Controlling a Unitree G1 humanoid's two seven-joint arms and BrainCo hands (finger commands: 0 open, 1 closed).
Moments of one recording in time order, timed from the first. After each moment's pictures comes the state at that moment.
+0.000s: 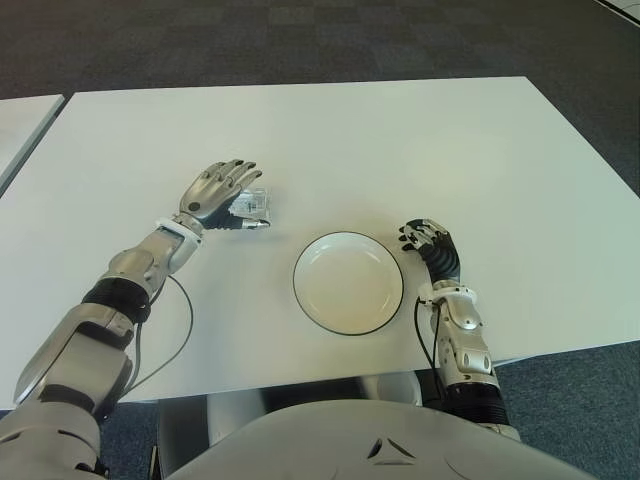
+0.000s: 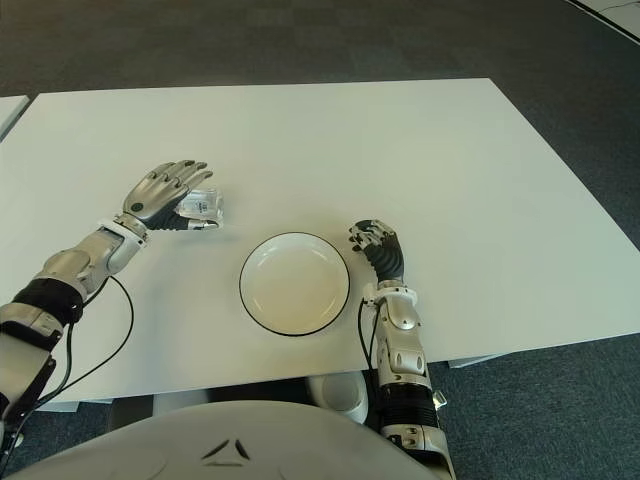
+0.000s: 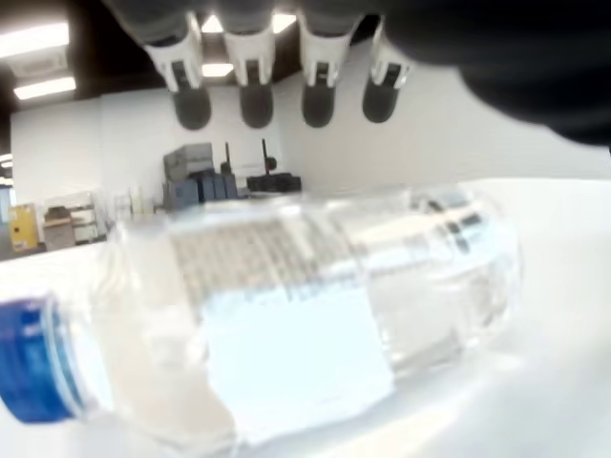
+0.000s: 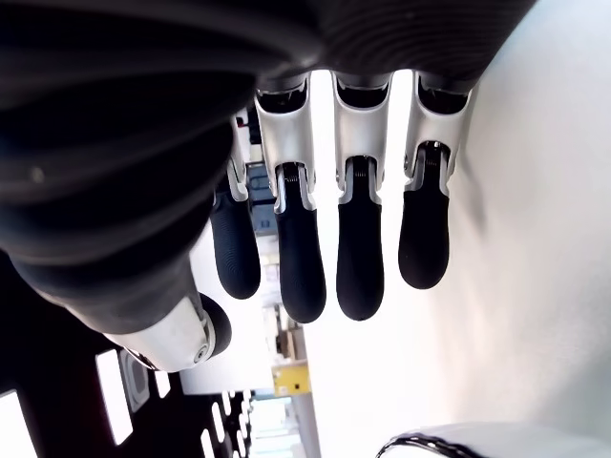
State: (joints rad) left arm -0.47 0.63 -0.48 0.84 0.99 -0.42 0.52; right arm 0.08 0.00 -0.08 0.14 0.08 -0.07 0.02
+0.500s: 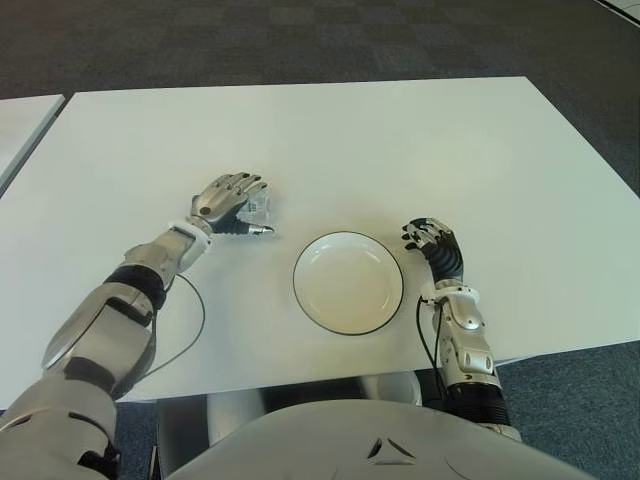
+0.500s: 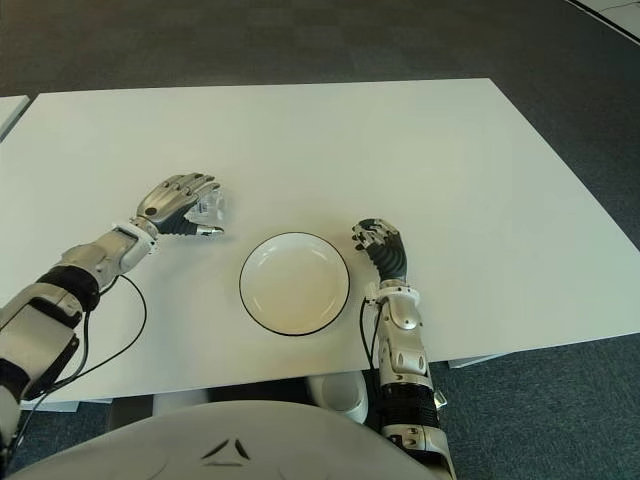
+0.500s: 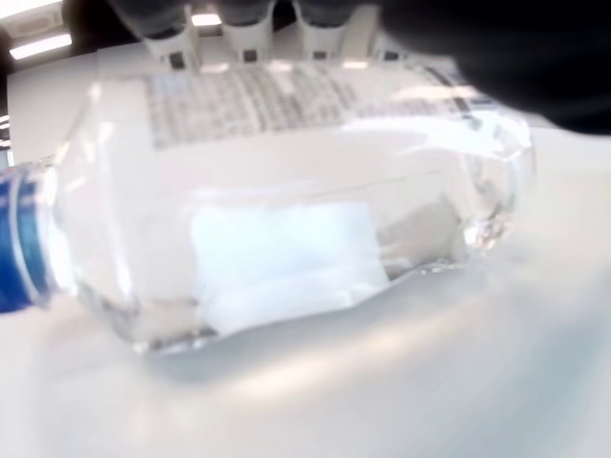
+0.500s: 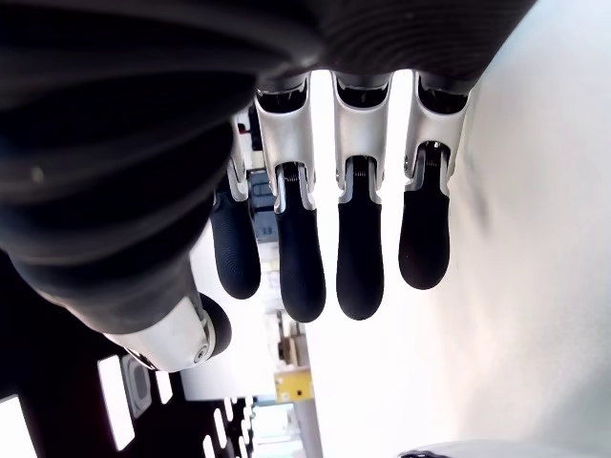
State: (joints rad) left arm -0.59 0.55 -0.60 1.11 0.99 -0.45 0.54; right arm 0.08 0.00 -0.09 0.12 0.08 -0.07 0.01
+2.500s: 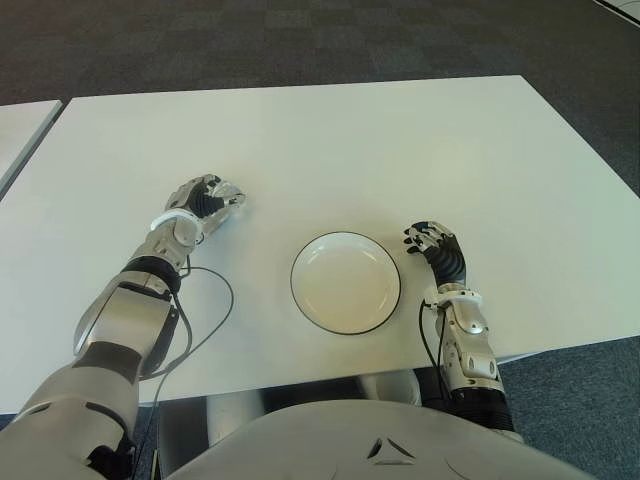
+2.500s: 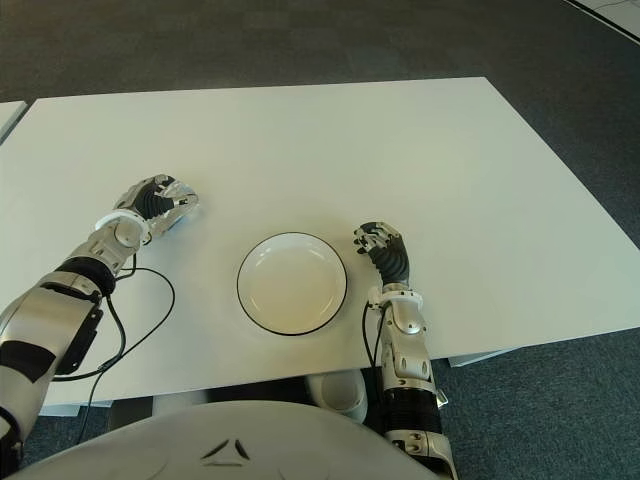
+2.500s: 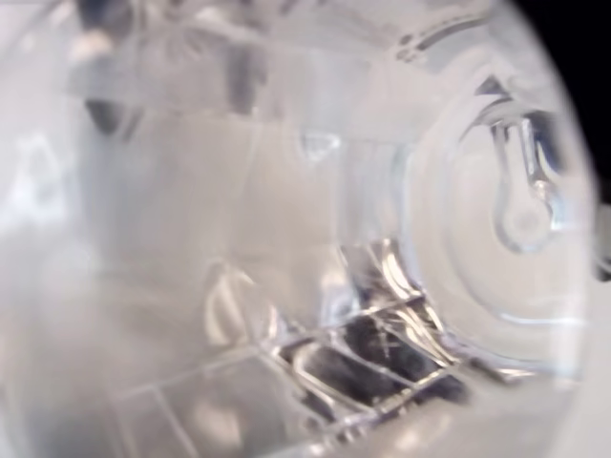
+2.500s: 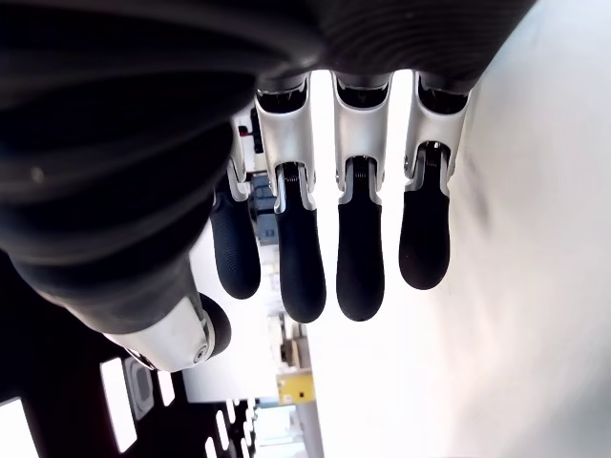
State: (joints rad) left arm -0.64 0.44 -0.30 1.31 0.49 -0.23 0.25; right arm 0.10 -0.01 -0.09 0.11 0.08 -0.07 0.03
